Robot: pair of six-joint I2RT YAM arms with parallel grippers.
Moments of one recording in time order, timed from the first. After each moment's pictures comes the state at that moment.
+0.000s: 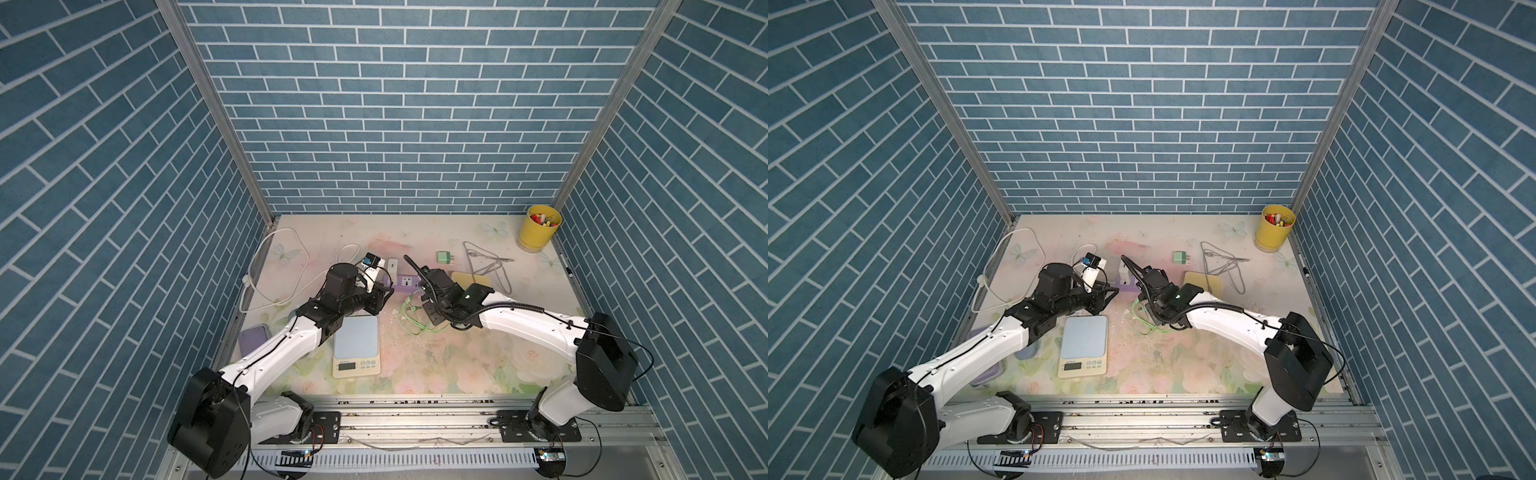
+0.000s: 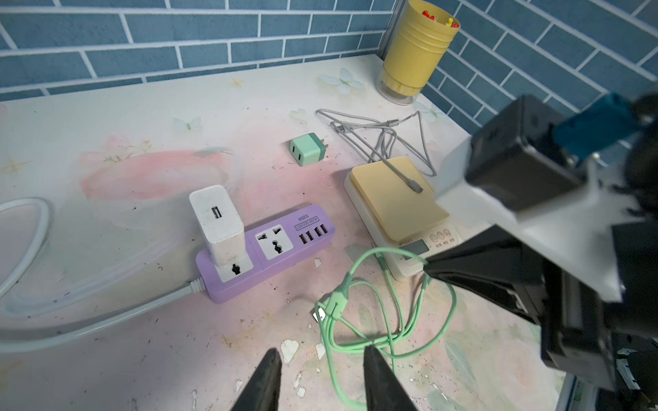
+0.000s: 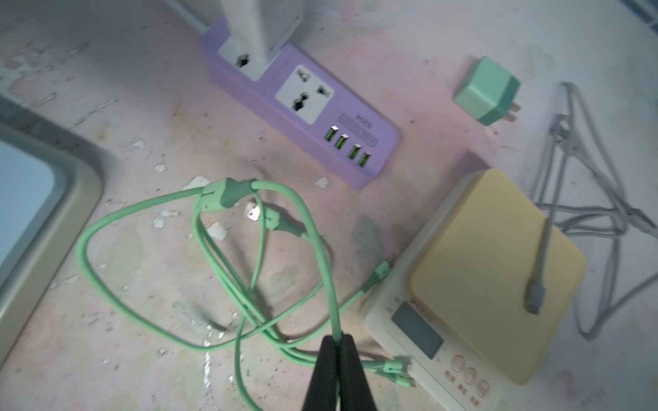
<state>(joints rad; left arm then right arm) -0.49 1.23 0.74 -0.05 0.30 -0.13 0.93 1.58 1.12 -0.59 0.25 0.18</state>
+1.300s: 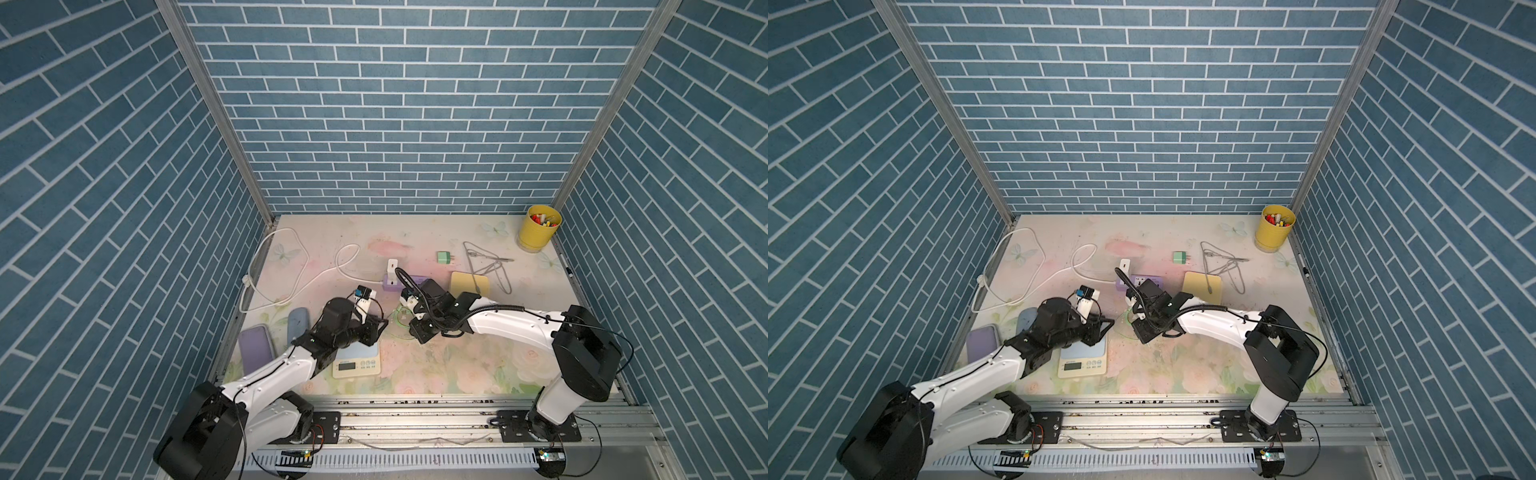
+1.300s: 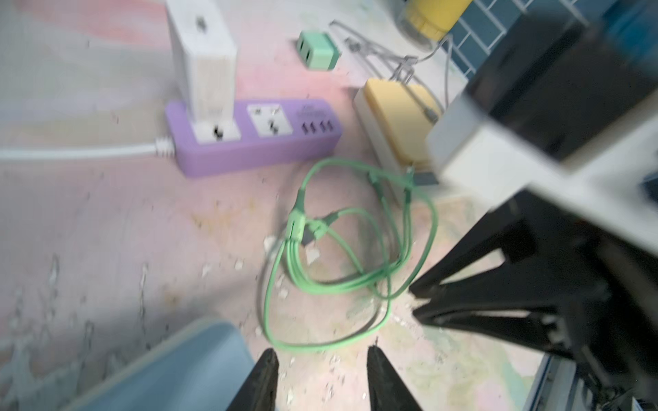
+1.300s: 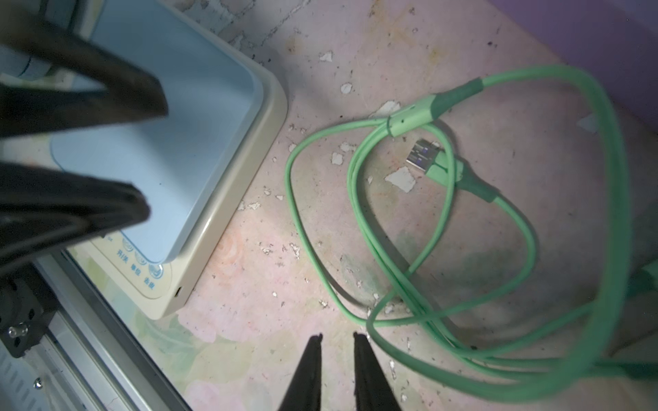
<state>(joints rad) -0.56 1.08 0.34 0.12 0.26 -0.32 0.95 1.67 1.07 -0.48 -0.15 0.27</state>
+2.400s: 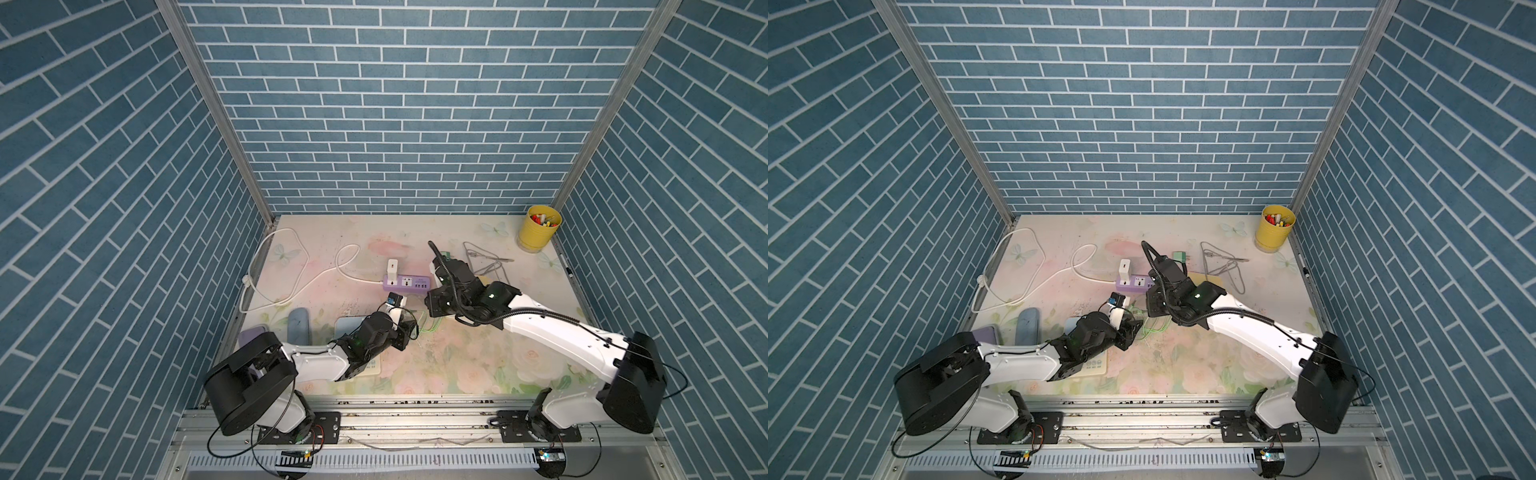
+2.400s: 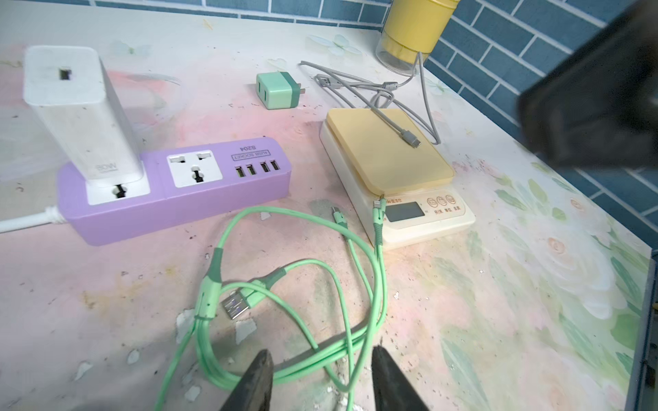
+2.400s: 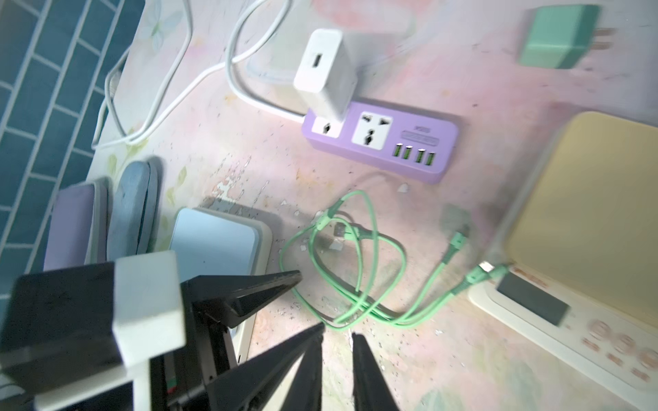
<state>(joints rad) -0.89 1.41 0.42 0.53 -0.12 -0.37 0.87 1.38 1.12 -0.61 0.07 0.61</state>
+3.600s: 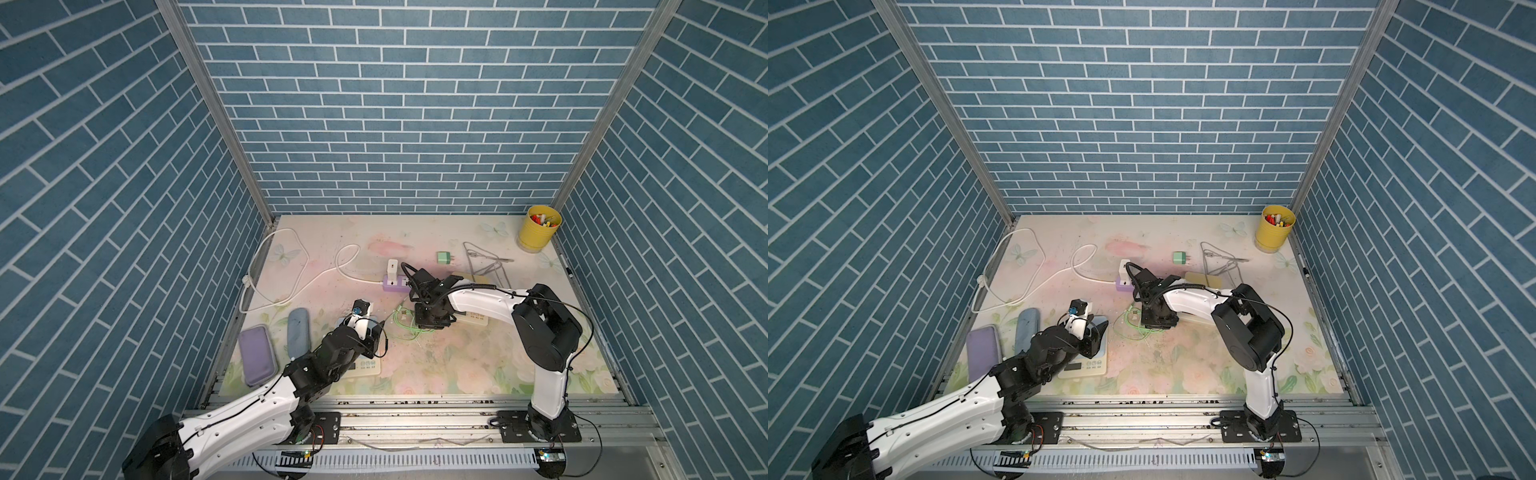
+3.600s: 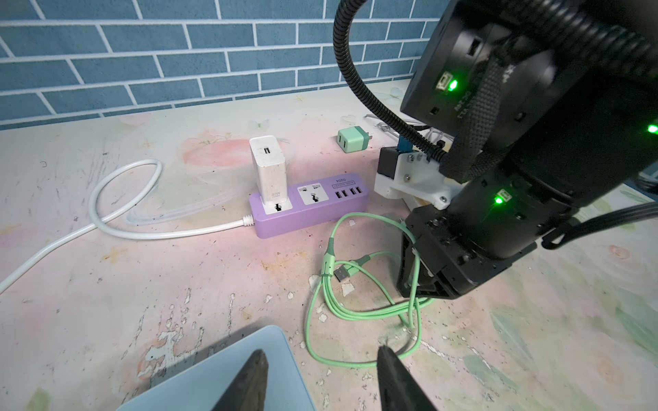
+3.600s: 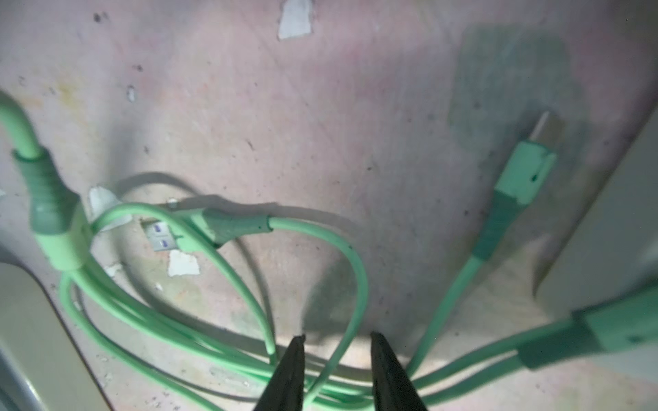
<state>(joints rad) -0.88 0.77 0.29 0.07 -0.32 -0.26 0.85 1.93 1.29 -0.72 -0.04 0.79</state>
